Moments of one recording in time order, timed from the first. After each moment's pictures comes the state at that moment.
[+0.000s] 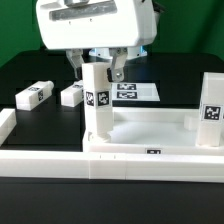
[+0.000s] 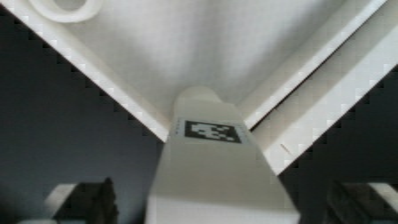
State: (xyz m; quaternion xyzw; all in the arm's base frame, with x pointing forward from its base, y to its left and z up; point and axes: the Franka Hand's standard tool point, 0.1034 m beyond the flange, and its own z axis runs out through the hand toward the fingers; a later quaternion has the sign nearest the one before) arm 0.595 -0.061 0.116 -0.94 0.34 -0.04 0.08
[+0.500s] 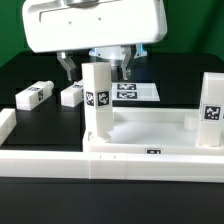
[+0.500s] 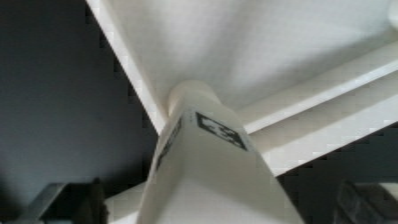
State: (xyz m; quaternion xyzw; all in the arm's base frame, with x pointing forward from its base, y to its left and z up) arm 0.595 -0.062 0.116 -0.98 0.19 -0.05 0.07
